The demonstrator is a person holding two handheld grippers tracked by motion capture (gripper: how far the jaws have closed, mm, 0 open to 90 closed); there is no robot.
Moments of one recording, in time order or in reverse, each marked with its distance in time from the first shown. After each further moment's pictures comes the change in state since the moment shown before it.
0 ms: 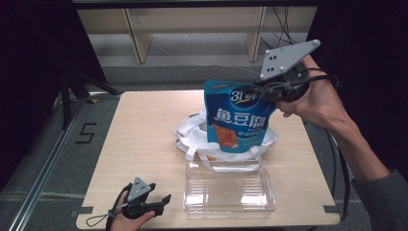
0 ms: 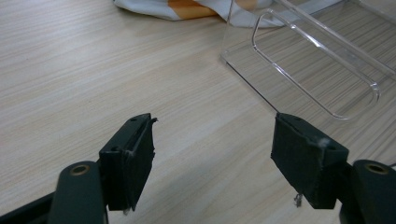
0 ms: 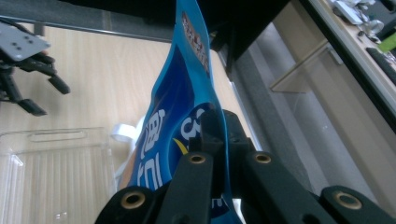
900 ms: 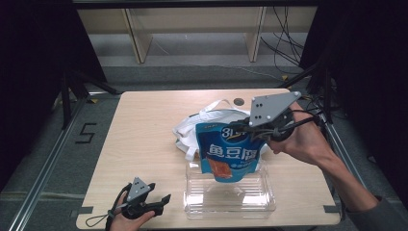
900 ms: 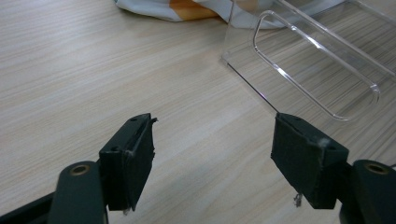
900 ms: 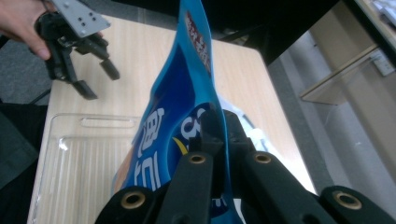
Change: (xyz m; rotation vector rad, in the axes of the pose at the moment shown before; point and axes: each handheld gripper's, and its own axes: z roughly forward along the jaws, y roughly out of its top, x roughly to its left) left arm 0.001 0.000 0.000 -0.018 -0.004 0.008; right arm 0.059 -0.030 0.030 -0.006 0.094 -0.053
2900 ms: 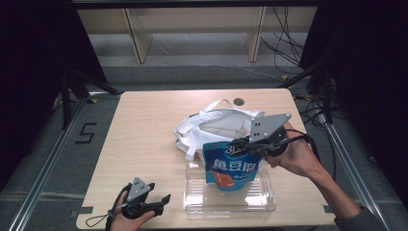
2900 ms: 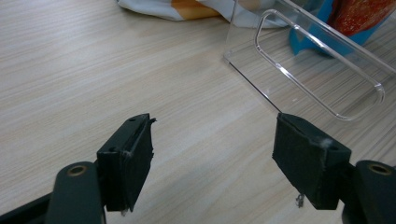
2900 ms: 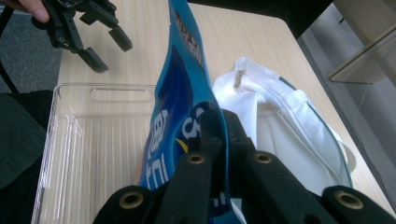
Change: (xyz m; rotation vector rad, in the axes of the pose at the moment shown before) left arm -0.002 -0.001 0.002 -0.008 0.007 -0.033; right arm 0.014 -0.059 0.040 0.012 0.052 0.094
